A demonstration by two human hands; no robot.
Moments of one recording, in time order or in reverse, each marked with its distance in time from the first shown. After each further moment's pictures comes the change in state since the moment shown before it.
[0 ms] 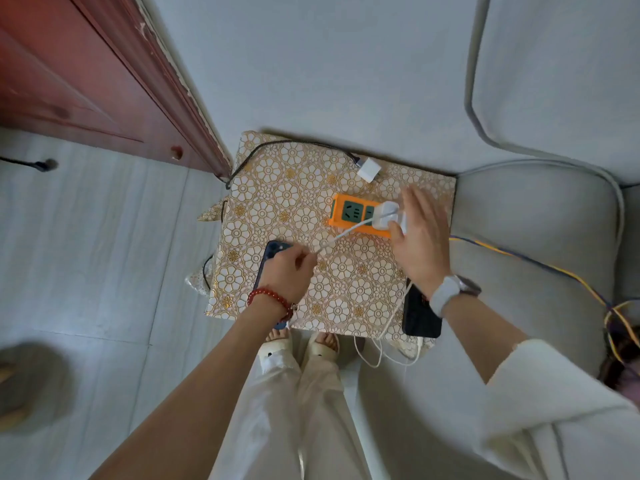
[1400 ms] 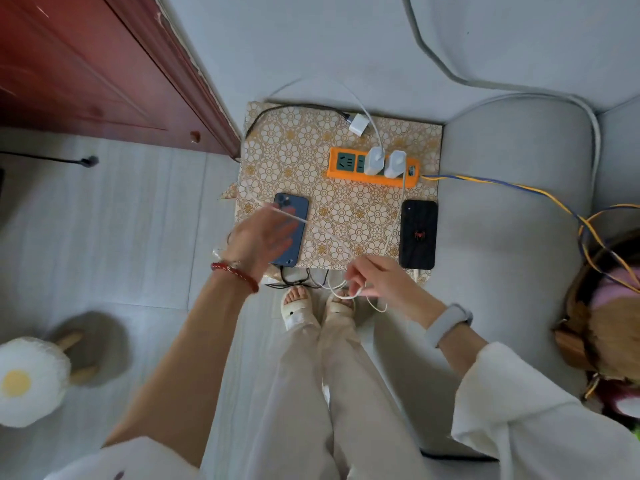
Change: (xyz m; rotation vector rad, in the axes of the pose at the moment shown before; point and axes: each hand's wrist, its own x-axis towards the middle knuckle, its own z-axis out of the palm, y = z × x) left_hand -0.106 0.034 -0.046 -0.932 -0.011 -0.315; right_hand -0.158 -0.043 -0.041 1.050 -0.715 0.302
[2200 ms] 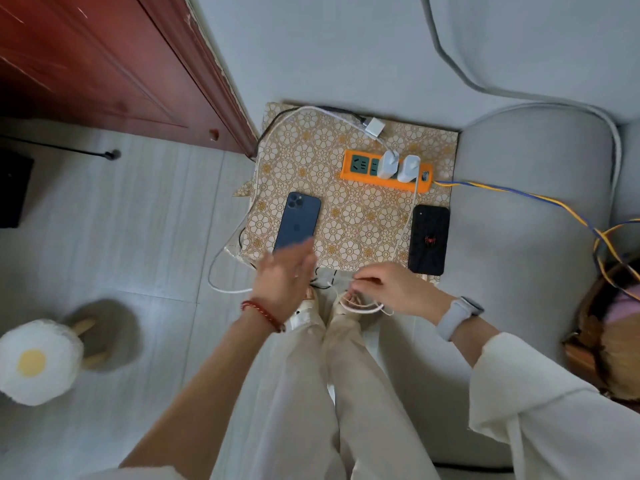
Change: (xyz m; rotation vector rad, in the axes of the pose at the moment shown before) left_hand -0.018 -0.065 -0.019 1.197 0.038 0.528; right_hand 0.005 -0.002 -0.008 -0.617 -0.165 -0.203
